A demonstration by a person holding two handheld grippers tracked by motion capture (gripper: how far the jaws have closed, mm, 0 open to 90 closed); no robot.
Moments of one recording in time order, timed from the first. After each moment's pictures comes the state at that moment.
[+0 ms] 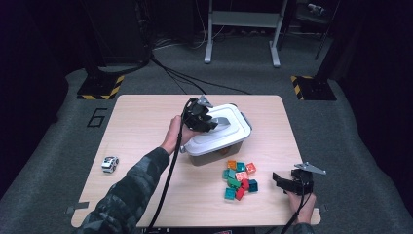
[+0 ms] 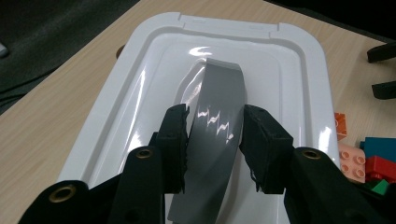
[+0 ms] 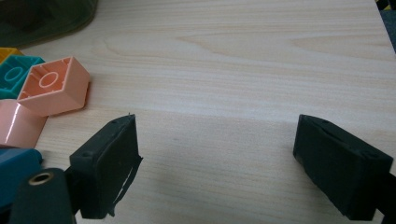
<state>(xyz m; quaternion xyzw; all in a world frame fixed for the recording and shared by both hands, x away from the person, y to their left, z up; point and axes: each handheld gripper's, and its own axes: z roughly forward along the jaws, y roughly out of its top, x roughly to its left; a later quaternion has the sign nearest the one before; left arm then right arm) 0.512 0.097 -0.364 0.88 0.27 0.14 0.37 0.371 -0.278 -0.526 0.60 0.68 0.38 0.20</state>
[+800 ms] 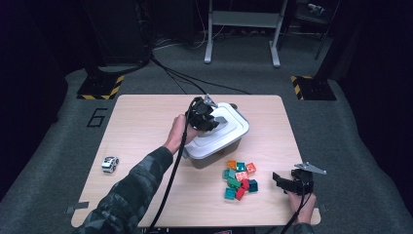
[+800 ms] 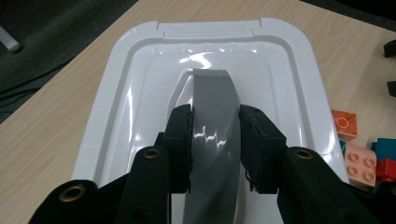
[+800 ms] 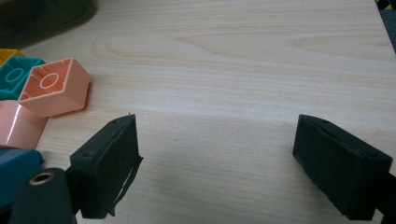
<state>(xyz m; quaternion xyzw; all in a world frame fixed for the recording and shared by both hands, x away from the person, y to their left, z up) 0.512 0.082 -0.360 0.88 0.27 0.15 0.35 0.371 -0.278 -0.527 0.60 0.68 0.38 0.20</state>
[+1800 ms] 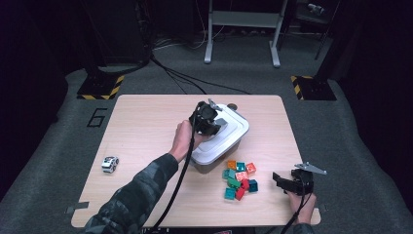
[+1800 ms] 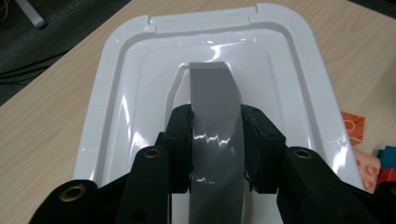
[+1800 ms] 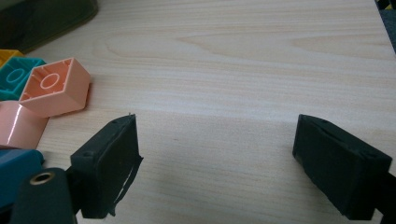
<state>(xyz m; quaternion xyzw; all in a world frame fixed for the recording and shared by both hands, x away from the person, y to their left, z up) 0.493 0.065 -0.364 0.88 0.32 0.18 0.32 0.370 -0.278 -0.526 0.60 0.67 0.38 0.20</state>
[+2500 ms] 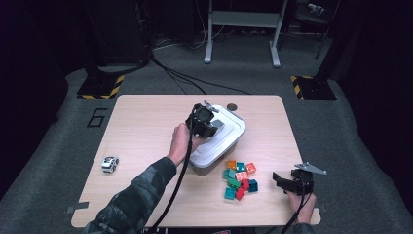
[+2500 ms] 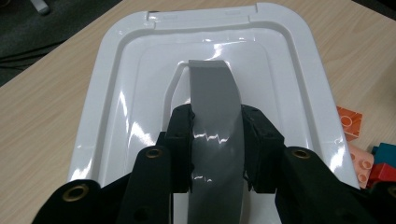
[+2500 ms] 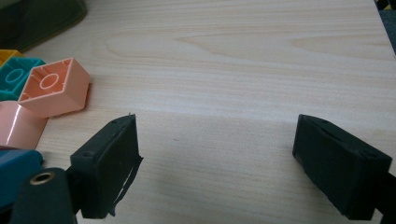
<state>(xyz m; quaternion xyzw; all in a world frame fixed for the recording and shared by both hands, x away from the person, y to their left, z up) 0.484 0.076 -0.363 0.86 0.35 0.17 0.32 0.370 -0.278 -0.527 0.60 0.67 0.38 0.20</state>
